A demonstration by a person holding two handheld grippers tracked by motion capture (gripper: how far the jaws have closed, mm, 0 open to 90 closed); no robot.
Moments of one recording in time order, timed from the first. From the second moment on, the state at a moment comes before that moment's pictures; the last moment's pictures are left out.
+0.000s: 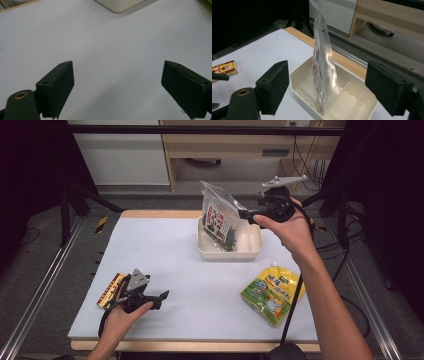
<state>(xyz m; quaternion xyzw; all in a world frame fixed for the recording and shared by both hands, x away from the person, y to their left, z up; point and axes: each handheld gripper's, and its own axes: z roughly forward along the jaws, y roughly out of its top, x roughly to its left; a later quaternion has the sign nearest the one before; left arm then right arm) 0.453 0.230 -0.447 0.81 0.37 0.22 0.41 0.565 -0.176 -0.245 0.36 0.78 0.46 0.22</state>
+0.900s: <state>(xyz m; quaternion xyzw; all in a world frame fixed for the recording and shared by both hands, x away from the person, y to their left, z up) 0.453 0.232 -0.446 0.80 0.38 0.23 0.41 0.485 -0.268 -0.360 0.48 0.74 0.39 0.27</state>
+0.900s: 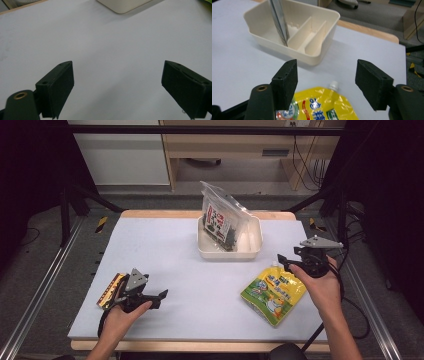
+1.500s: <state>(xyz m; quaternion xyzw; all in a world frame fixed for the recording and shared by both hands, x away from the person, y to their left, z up) 0.454 0.232 -0.447 0.80 0.37 0.23 0.40 0.470 -0.330 -0.438 0.57 0.71 0.34 0.24</state>
